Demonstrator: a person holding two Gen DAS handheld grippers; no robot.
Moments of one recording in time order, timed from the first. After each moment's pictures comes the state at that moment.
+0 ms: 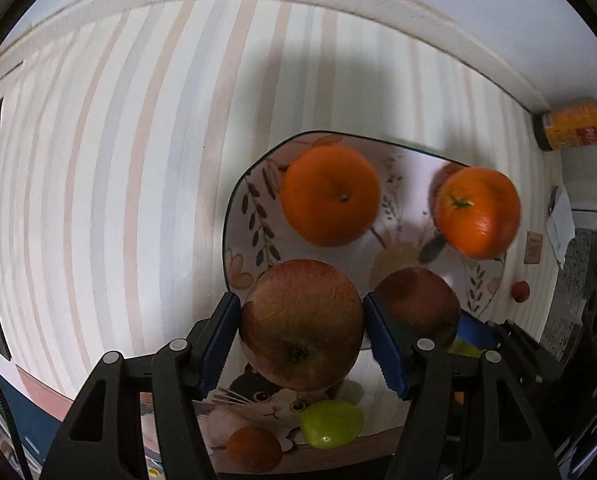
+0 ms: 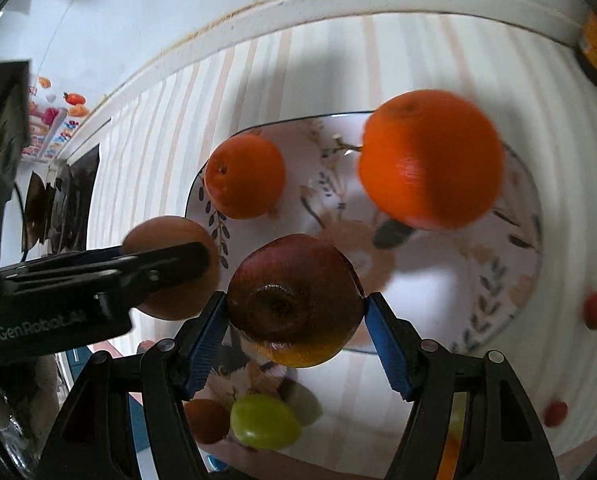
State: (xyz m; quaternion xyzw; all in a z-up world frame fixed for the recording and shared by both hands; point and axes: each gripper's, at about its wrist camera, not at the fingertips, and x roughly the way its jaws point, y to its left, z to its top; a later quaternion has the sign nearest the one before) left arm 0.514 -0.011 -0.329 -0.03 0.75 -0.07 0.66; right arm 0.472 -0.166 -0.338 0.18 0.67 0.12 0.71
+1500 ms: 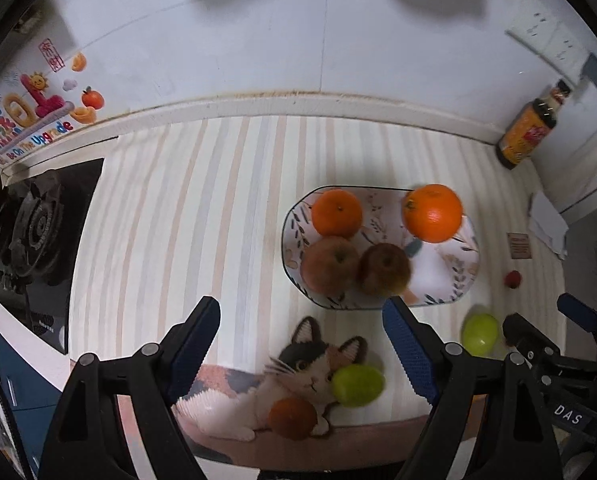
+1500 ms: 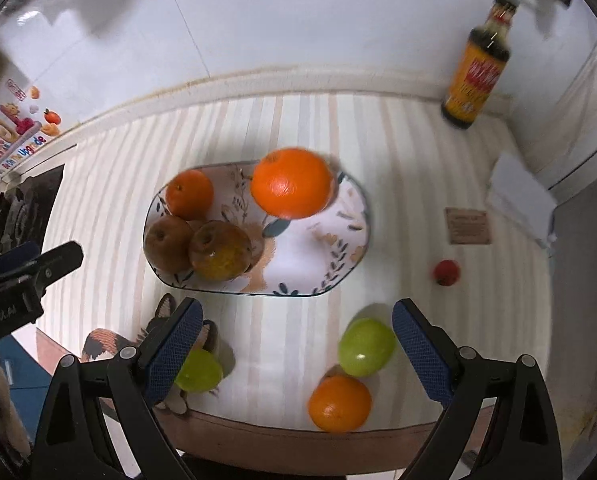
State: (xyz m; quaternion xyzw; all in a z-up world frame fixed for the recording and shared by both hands) left arm 0.406 -0.012 -0.193 0.04 0.59 -0.04 0.81; right arm 0.371 -0.210 -0.212 0.07 0.59 -0.02 0.80
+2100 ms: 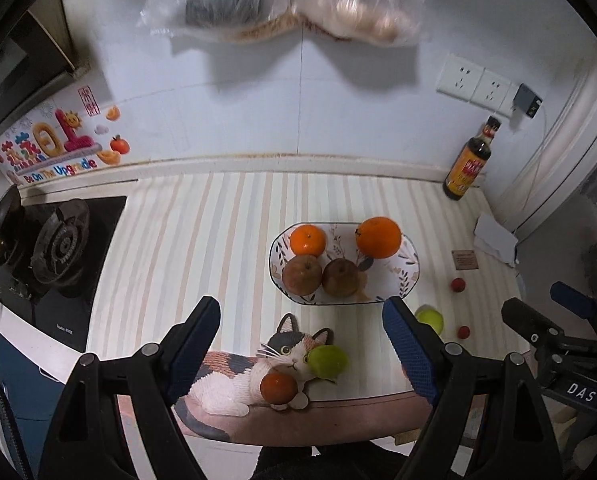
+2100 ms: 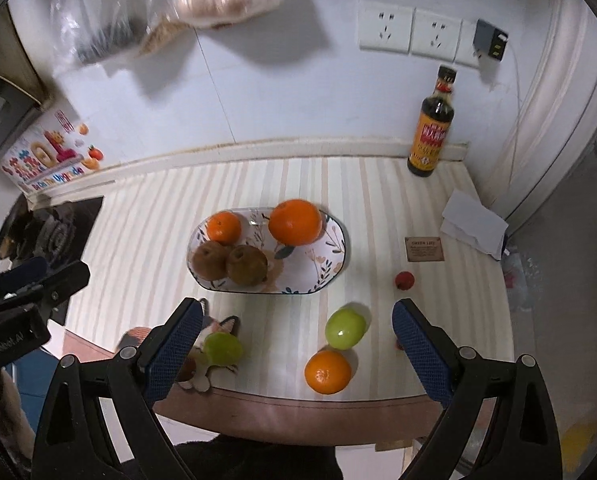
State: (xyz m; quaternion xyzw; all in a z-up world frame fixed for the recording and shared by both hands) left arm 0.325 -0.010 -0.089 0.03 0.50 -0.07 0.86; right arm 0.285 -0.216 -0.090 0.08 0.50 -0.02 0.86
